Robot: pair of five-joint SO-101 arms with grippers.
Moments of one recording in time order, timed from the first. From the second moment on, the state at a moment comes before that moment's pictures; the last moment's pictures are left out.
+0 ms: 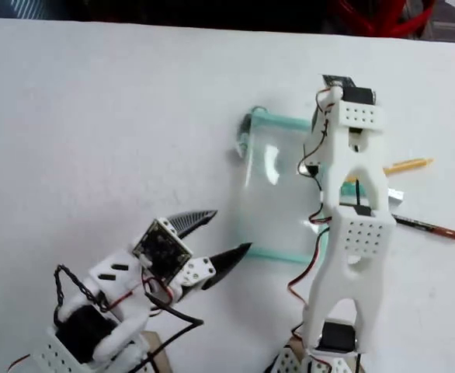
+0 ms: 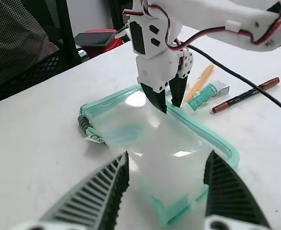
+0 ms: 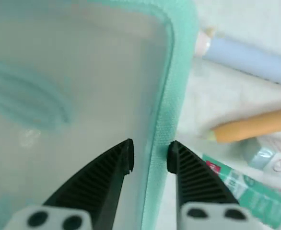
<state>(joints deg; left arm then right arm) 37.1 -97.5 78.2 49.9 -5.8 2.7 50.5 -40.7 95.4 7.3</state>
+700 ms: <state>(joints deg) 37.1 -97.5 78.2 49.9 -6.1 2.7 60.4 -54.1 97.7 7.4</state>
